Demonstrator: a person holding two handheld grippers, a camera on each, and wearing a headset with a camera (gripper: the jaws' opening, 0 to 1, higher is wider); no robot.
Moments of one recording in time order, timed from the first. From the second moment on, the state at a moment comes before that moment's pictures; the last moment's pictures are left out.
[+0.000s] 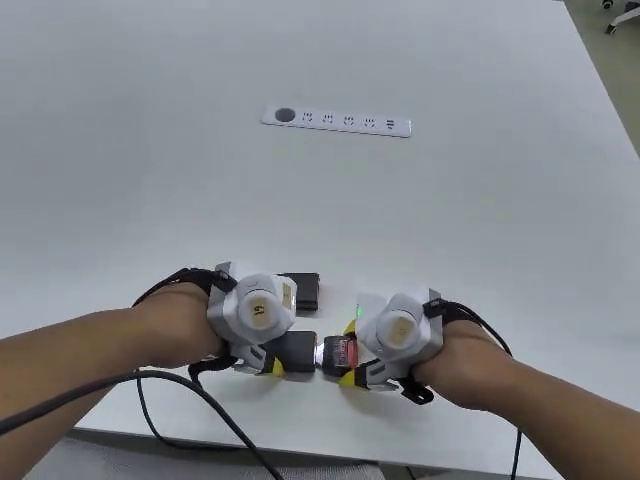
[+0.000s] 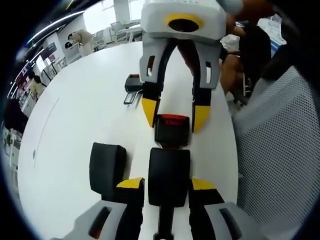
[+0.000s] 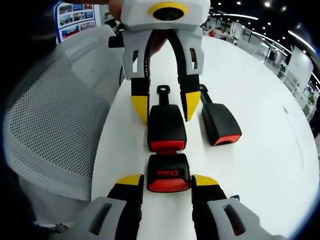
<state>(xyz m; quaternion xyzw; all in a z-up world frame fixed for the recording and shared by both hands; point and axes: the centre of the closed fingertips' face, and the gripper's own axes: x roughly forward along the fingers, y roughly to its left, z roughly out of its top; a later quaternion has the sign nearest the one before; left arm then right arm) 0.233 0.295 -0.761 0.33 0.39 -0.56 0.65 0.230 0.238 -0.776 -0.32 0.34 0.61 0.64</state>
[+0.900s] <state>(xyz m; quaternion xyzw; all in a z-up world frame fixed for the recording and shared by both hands) 0.310 0.296 -0.739 0.34 0.37 -0.54 0.68 0.309 0.151 -0.746 -0.34 0.34 0.55 0.69</state>
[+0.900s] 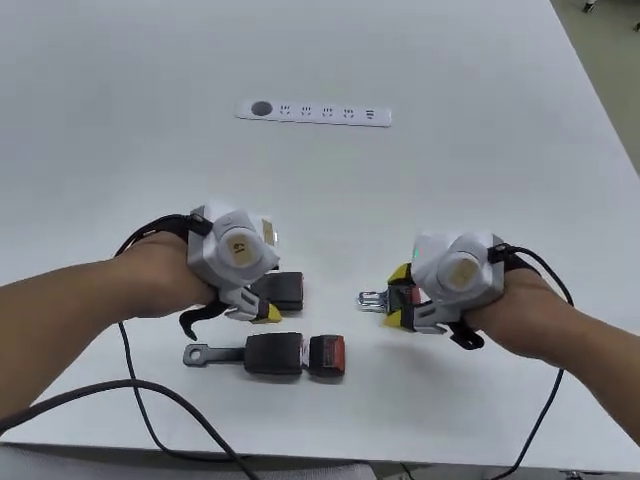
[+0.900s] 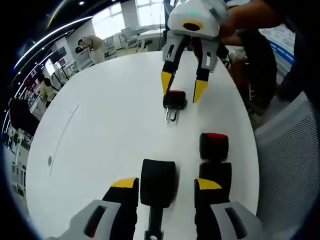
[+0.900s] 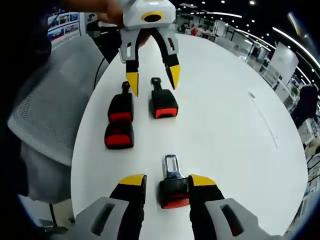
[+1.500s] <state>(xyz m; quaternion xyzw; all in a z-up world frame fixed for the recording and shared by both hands) 0.312 0.305 -0.765 0.37 0.40 -0.54 0.65 0.319 0.133 -0.783 -0.36 0.36 0.55 0.66</state>
